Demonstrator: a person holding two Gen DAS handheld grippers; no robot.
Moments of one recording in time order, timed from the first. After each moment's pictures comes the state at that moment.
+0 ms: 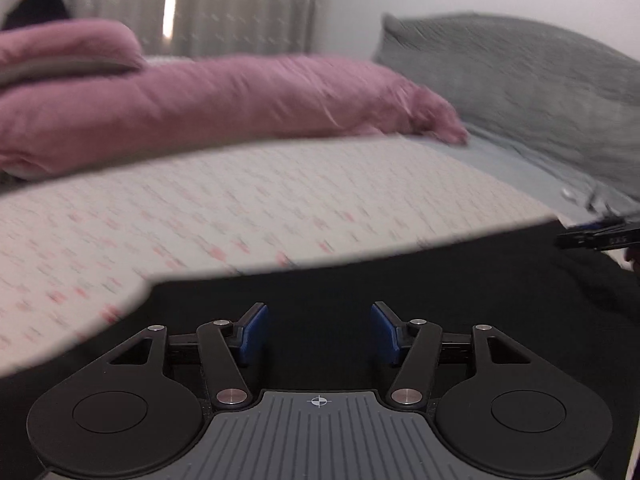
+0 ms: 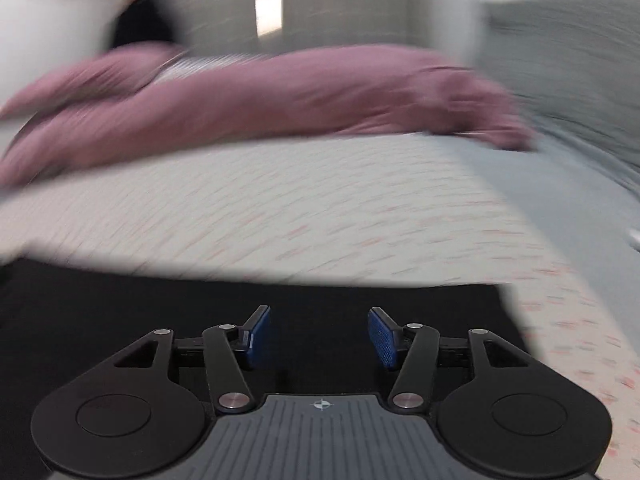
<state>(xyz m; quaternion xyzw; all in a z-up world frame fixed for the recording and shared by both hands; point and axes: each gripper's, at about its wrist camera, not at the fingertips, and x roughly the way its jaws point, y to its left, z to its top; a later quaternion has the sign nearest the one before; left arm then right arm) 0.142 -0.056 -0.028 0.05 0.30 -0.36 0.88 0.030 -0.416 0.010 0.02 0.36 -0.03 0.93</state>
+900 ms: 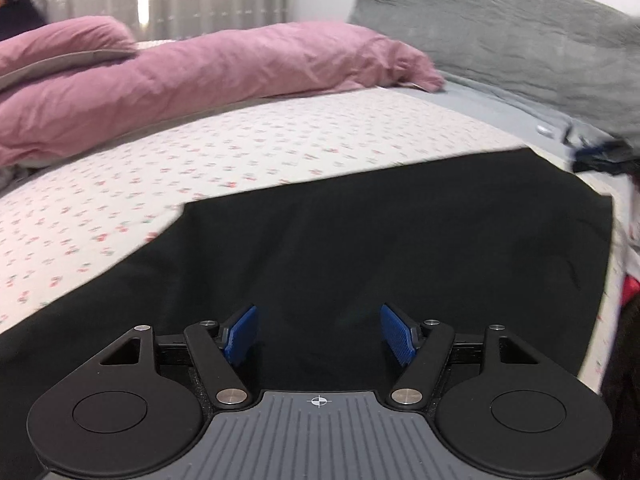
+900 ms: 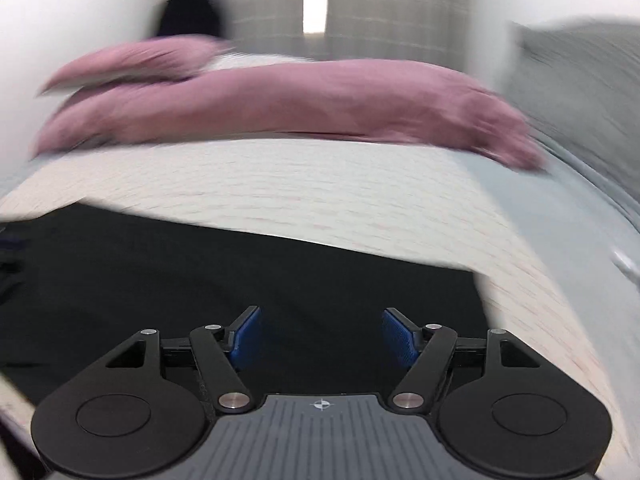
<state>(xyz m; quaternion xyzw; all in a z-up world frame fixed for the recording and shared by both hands) 0.078 -0.001 -0.017 0.12 0.33 -0.38 0.86 -0.010 -0.388 0.048 -0.03 0.35 0.03 0.94</state>
